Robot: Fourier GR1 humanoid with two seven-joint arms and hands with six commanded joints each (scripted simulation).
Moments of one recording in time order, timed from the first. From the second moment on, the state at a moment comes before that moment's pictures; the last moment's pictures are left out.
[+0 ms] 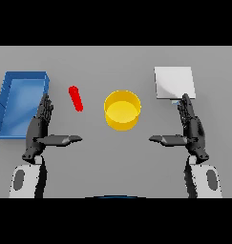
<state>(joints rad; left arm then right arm) 0.00 0.00 0.00 -1.57 0.00 0.00 0.00 0.00 0.00 0.00 -1.57 0.00 0.00 0.00</state>
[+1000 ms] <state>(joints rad) -0.06 0.03 -0.08 -1.51 -0.18 0.04 -0.01 0.11 -0.02 0.14 -1.70 0.26 -0.06 -0.10</state>
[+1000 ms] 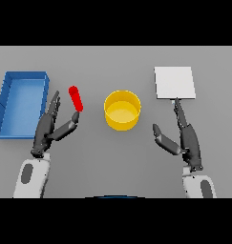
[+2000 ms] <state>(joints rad) -0.52 0.01 0.04 -0.87 -0.23 0.16 -0.23 0.12 -0.03 0.13 -1.70 0.23 -0.04 -0.12</state>
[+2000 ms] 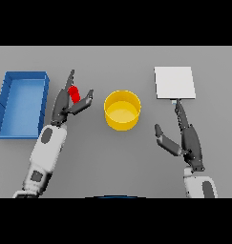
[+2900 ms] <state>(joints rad) -0.62 -0.02 0.11 -0.74 -0.19 0.24 -0.39 0.10 -0.03 0.13 -1.68 0.26 -0.07 -0.14</state>
